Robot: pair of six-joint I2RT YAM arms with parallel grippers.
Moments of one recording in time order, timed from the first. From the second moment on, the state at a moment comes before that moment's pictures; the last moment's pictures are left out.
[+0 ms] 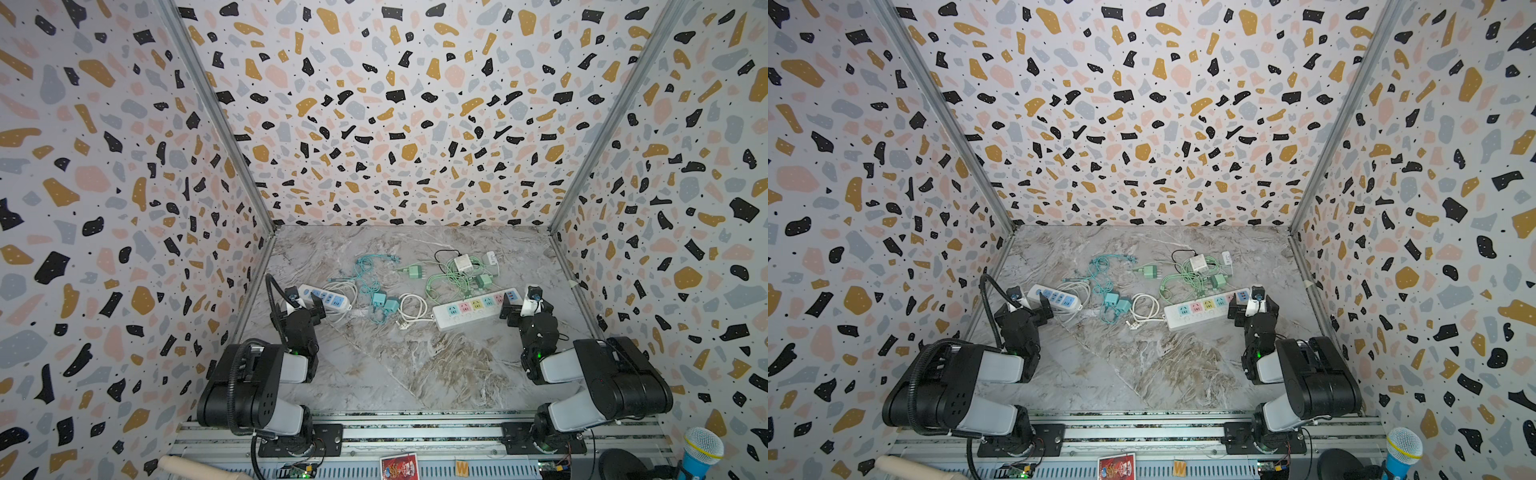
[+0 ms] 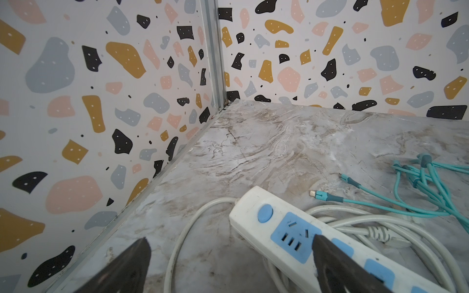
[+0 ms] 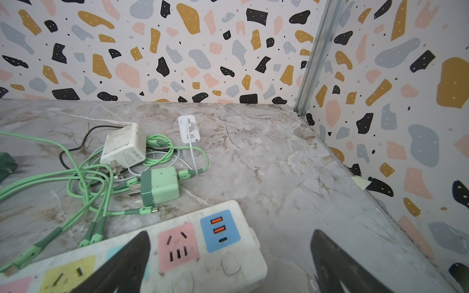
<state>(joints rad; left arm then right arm) -0.02 1.47 0.19 1.07 -0.42 0.00 0.11 1.50 0.17 1.17 0.20 -0.04</state>
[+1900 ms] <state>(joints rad) -0.37 1.55 1.10 -0.36 -0.29 -0.42 0.29 1.62 1.04 -0.27 -0.12 0.32</state>
